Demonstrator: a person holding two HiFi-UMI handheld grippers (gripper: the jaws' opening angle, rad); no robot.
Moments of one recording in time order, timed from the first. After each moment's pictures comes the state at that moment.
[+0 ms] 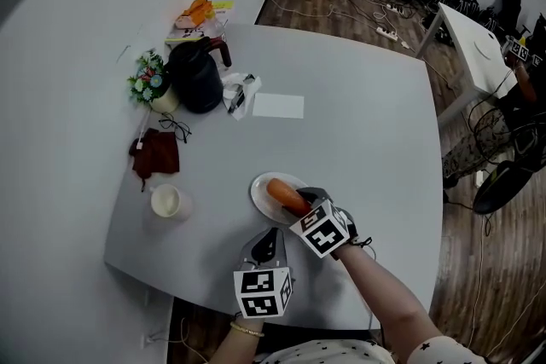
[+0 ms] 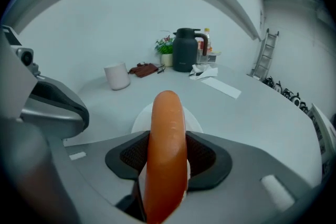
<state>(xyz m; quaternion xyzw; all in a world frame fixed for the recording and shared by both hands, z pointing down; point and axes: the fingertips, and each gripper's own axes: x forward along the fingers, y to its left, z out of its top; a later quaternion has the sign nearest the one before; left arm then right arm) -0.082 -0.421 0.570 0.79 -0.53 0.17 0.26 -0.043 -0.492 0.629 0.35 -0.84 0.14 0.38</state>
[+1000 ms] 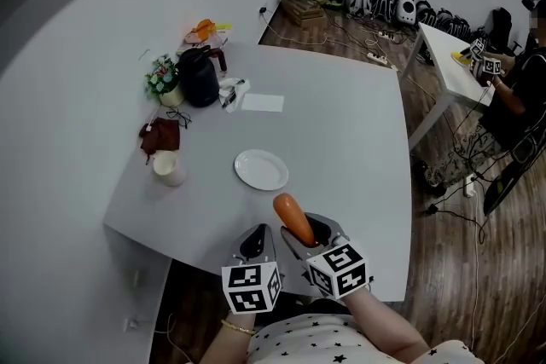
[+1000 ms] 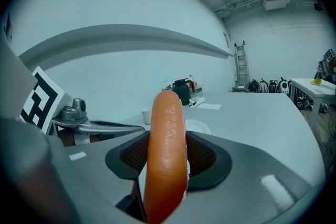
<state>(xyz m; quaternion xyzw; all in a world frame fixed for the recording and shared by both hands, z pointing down) -0.049 -0.295 0.509 0.79 -0.56 0.12 0.21 0.011 -0.296 0.504 0.42 -0.88 0.18 0.14</state>
